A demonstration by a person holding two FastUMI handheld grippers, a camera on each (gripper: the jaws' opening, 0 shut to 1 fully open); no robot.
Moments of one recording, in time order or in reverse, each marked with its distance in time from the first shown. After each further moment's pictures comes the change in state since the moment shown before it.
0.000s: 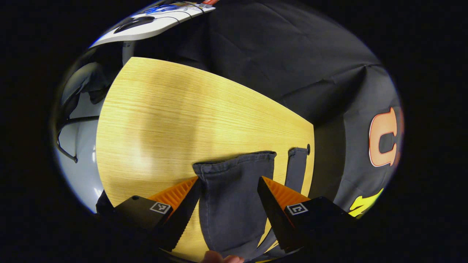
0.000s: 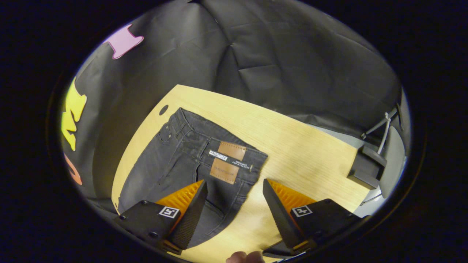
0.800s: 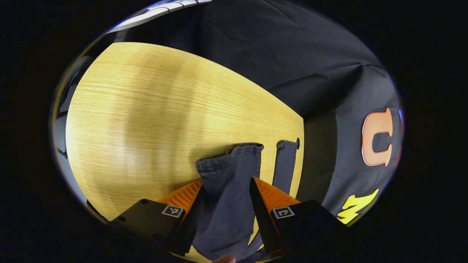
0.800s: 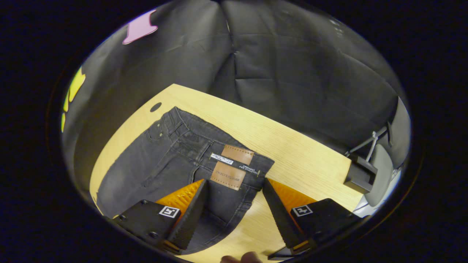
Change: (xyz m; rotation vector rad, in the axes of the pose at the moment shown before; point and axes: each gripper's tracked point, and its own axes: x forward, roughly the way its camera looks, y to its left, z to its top) left arm 0.026 -0.027 -0.022 -0.045 0.075 -0.105; right arm 0.018 0.005 -0.002 -0.155 -0.125 -0.188
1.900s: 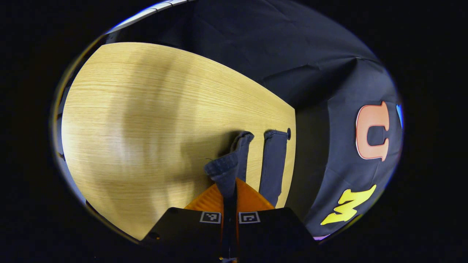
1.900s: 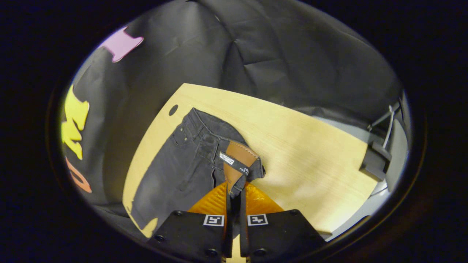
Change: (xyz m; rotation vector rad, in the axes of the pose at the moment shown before) left arm -0.020 -0.023 -0.014 0.024 0.078 0.005; right arm -0.018 0.027 0.010 0.282 0.255 0.276
